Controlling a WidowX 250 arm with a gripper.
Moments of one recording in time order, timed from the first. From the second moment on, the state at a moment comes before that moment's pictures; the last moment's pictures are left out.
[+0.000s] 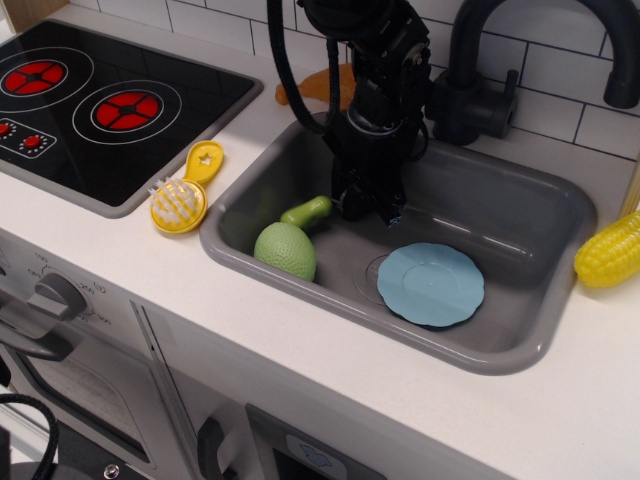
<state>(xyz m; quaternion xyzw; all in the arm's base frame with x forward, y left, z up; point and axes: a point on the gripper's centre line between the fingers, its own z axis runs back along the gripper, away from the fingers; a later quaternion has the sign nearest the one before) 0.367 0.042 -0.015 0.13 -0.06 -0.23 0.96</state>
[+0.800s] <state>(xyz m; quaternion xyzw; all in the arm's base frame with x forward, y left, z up) 0.341 -0.009 0.034 0.09 -0.13 -0.20 0.97</state>
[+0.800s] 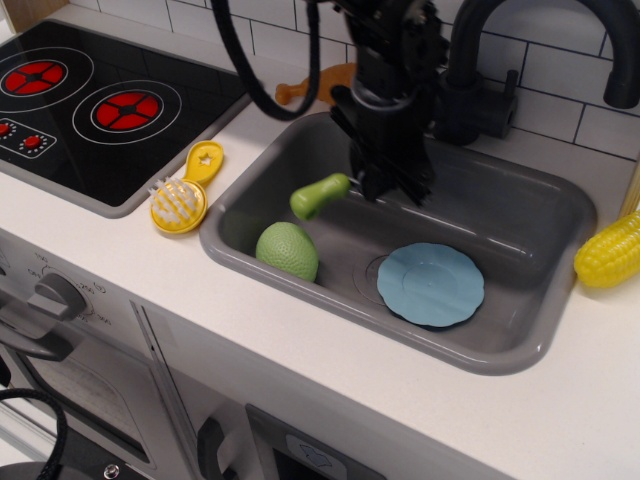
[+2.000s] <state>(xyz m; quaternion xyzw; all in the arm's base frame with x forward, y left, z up) 0.334 -0.078 -0.001 0.06 -0.11 -0.07 0.99</state>
